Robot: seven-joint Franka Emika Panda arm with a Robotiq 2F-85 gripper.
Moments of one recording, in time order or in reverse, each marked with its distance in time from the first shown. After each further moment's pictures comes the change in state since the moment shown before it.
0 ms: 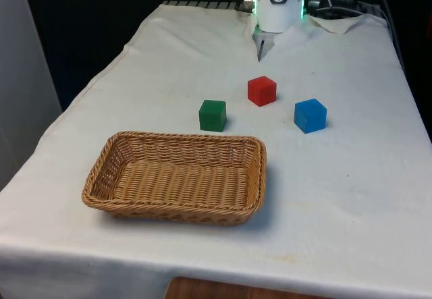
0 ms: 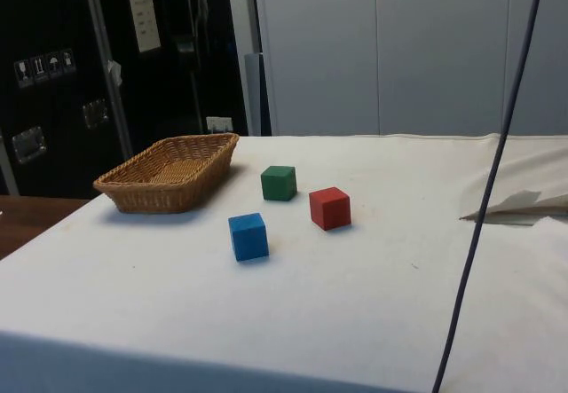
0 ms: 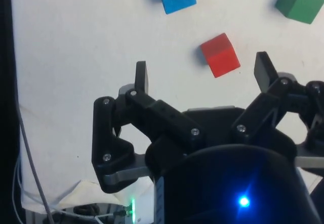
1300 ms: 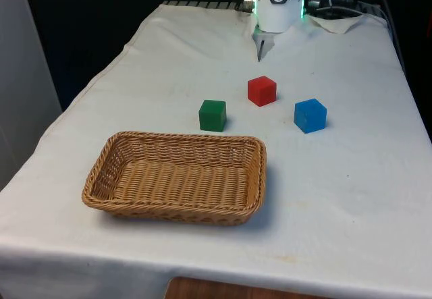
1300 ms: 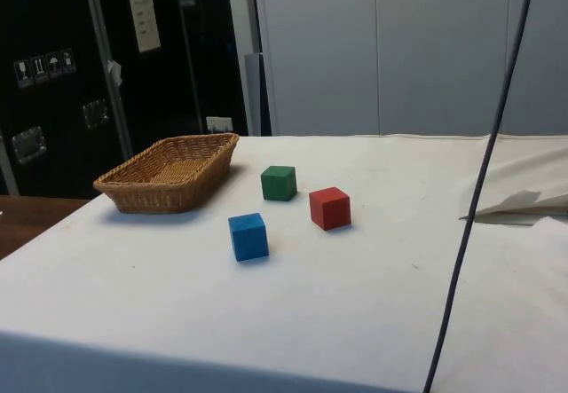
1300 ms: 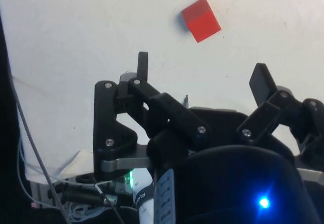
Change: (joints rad) arm -0.001 -0.037 -0.041 0.098 0.001 -0.201 0.205
